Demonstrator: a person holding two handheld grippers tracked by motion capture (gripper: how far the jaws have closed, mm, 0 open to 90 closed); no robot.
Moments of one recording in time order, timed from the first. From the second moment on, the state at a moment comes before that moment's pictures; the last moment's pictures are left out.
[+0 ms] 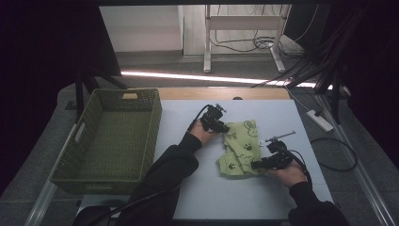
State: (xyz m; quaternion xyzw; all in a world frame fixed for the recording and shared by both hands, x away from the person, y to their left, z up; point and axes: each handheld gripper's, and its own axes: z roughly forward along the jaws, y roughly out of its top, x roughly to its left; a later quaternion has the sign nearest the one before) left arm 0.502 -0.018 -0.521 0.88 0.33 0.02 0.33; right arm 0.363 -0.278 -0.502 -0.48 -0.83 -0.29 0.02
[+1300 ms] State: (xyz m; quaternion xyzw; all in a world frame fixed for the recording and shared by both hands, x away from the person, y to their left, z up) left arm 0.489 0.000 -0.476 0.90 0.28 0.08 0.33; right arm 0.357 -0.270 -0.473 -0.50 -0.78 -0.37 0.07
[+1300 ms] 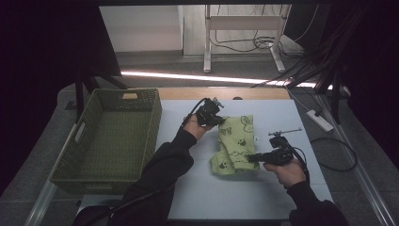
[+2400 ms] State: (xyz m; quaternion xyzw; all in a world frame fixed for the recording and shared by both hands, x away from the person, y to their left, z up) left arm 0.476 0.060 -0.399 0.89 0.29 0.12 0.32; right arm 0.362 -0.228 -0.415 -0.44 -0.77 -0.44 0.09
